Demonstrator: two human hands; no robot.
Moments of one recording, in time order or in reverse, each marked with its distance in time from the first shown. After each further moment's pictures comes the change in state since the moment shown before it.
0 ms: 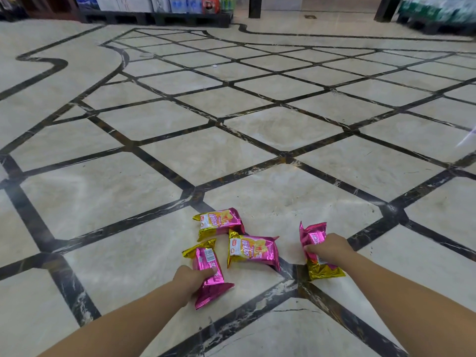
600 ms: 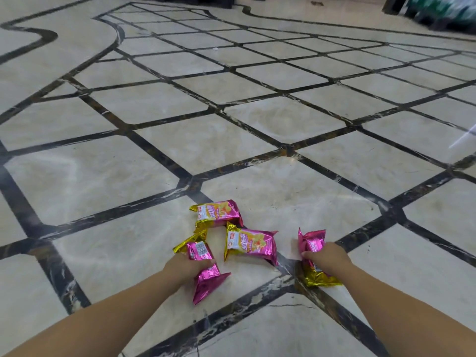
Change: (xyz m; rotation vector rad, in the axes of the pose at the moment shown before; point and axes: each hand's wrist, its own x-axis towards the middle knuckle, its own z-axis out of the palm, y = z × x) left_hand -0.005 0.013 -0.015 0.327 -0.076 0.072; right_hand -0.006 0.008 0.021 -0.158 -0.013 -0.028
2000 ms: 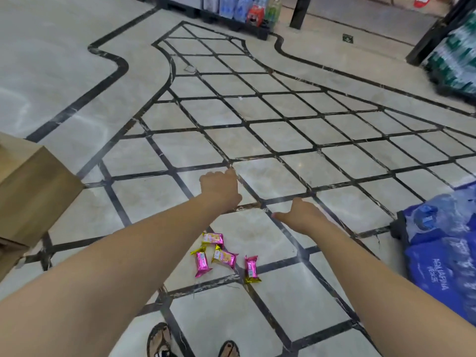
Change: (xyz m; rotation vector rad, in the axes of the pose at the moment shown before) left_hand -0.555 0.430 -0.287 0.875 0.361 0.371; right_hand -0.417 -0.175 -0.638 -0.130 -0.084 -0.213
